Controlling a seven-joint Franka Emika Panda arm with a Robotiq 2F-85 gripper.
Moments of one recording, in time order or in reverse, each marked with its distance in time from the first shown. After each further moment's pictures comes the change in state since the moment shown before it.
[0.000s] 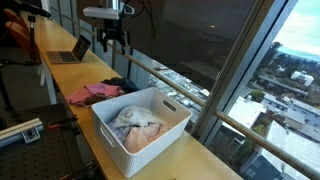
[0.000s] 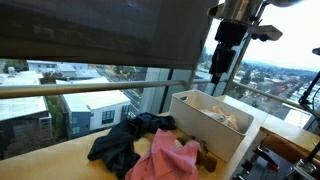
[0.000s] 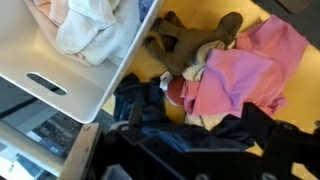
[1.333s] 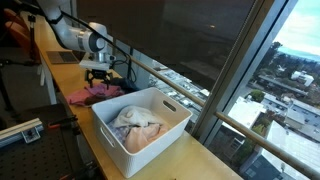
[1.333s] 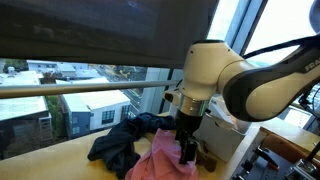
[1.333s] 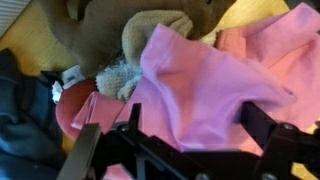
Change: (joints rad) arm 0.122 0.462 0.022 -0.010 -0.170 0.349 0.019
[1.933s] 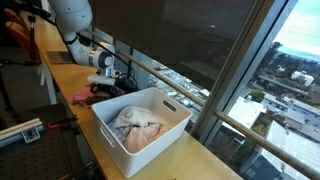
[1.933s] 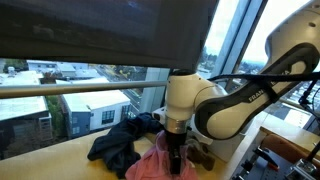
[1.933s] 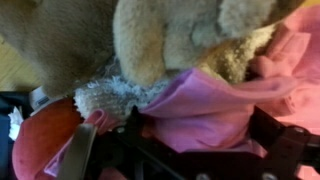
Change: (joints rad) arm 0.003 0.244 -0.036 0.187 -0.002 -0.016 0.000
